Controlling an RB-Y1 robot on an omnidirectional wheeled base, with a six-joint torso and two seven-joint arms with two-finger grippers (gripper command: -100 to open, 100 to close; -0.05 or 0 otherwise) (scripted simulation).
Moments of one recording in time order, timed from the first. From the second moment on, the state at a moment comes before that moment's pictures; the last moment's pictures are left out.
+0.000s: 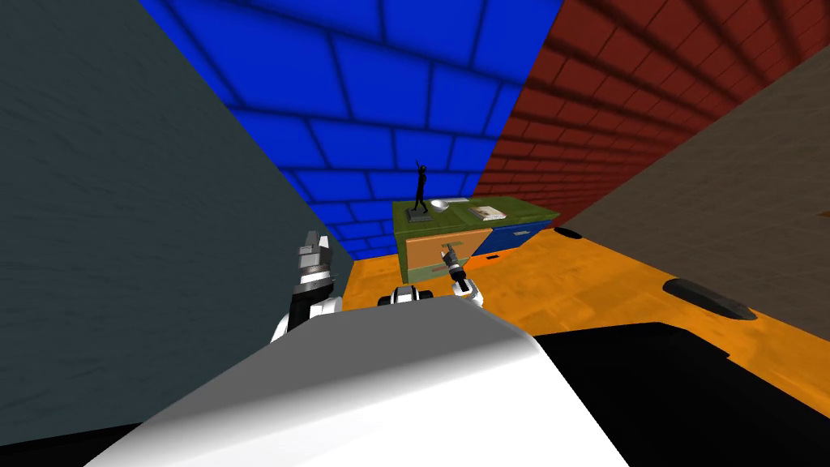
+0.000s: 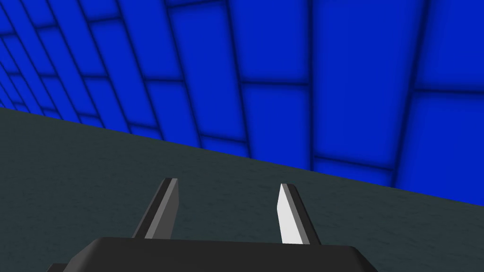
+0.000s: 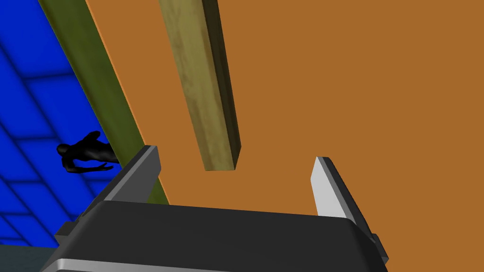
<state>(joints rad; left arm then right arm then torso) 0.52 0.01 0.07 -2.21 -0.07 -0.39 -0.02 0.11 -0.18 -0.19 -1.14 0.42 -0.68 2.40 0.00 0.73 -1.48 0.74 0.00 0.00</state>
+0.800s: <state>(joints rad) 0.52 0.01 0.07 -2.21 -0.07 -0.39 -0.02 -0.04 -0.20 -0.31 -0.98 0.38 -0.67 2.43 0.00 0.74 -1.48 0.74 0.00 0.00</state>
